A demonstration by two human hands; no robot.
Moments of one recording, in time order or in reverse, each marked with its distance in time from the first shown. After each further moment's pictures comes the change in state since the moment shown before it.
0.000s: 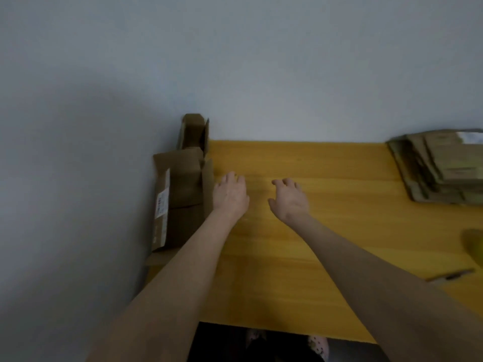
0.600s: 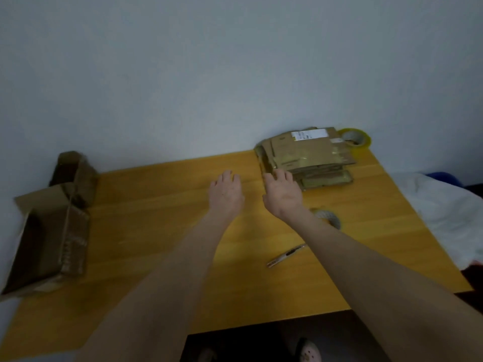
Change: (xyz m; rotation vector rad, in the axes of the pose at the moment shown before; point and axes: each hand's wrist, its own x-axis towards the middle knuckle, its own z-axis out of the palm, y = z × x) left_hand -0.037 0.381 0.008 0.038 0.113 0.270; right_hand -0.089 0.344 -0.148 -0.106 0.208 0.075
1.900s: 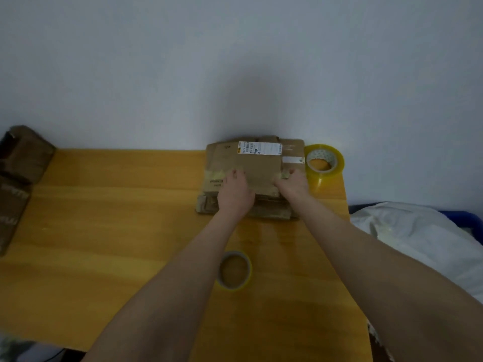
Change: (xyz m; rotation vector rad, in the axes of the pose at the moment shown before) left_hand 0.174 0.261 0.082 -0.307 -0.073 -0.403; right_hand 0.179 0.286 -0.014 0.802 -0.206 0.397
